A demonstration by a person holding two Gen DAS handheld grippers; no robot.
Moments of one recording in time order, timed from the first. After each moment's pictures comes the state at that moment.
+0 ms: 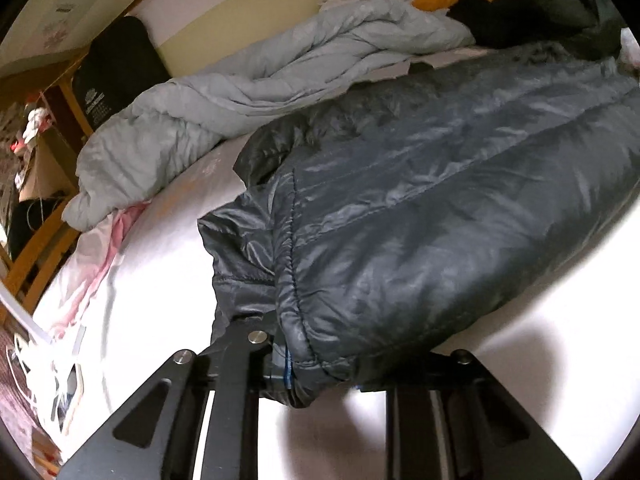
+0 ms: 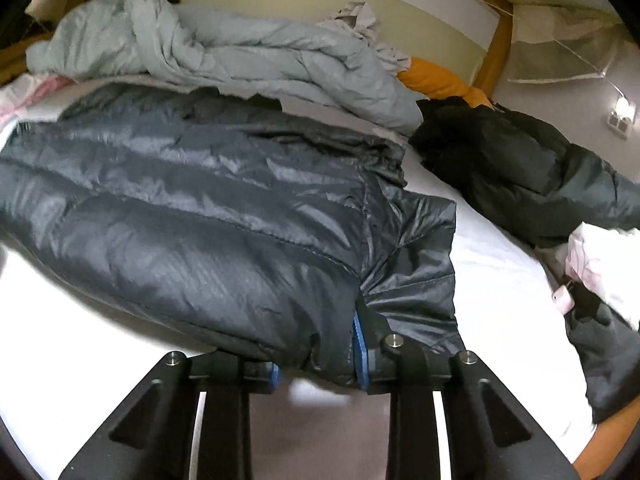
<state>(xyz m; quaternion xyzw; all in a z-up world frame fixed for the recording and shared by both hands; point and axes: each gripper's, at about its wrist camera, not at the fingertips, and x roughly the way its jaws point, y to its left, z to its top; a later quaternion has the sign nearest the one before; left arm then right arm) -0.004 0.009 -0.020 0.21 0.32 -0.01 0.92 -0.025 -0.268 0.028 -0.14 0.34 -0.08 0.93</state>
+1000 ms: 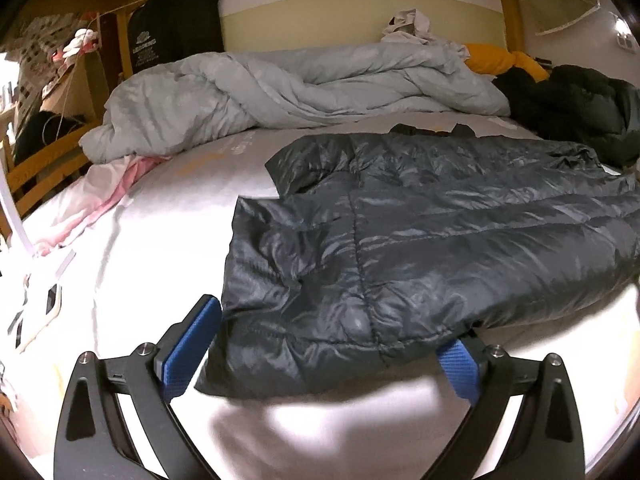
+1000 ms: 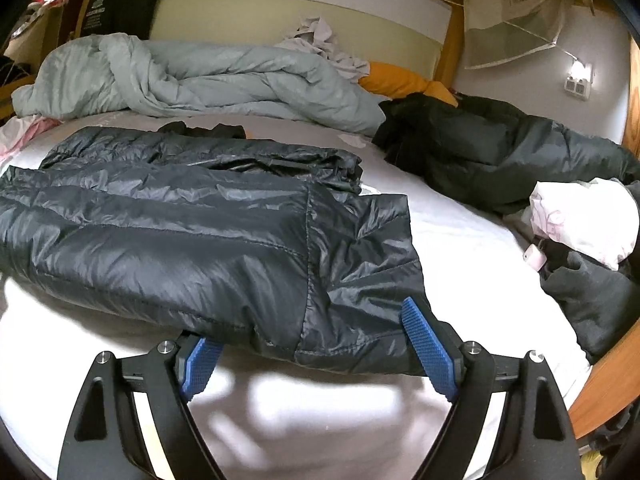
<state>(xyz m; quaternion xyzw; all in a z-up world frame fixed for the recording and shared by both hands) -0.027 0.048 0.003 0.07 0.30 0.00 0.95 -0.078 -0.285 0.045 -0.09 0.31 -0.11 0.94</state>
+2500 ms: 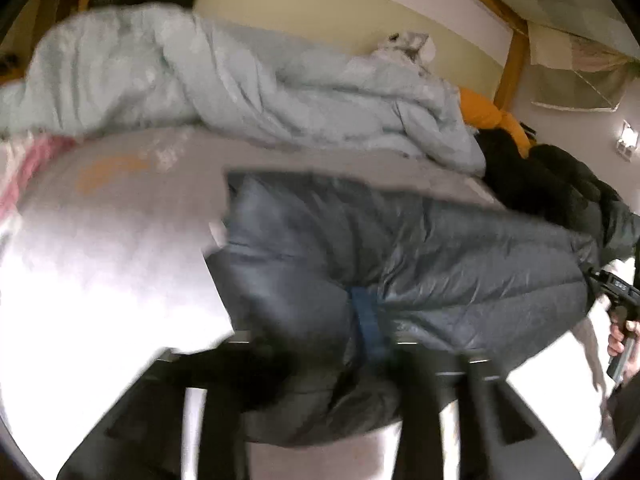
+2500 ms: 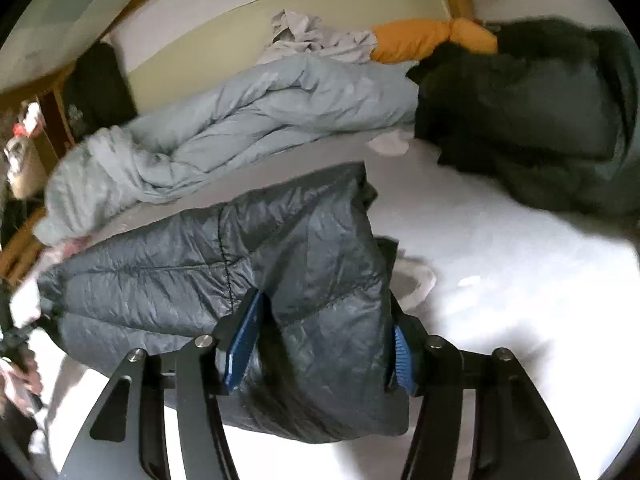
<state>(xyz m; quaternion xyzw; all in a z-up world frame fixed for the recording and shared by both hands) 0.159 0.107 0.043 -0.07 0.31 -0.14 0.94 0.122 -0.395 0.078 0.10 0.31 0.00 0.94</state>
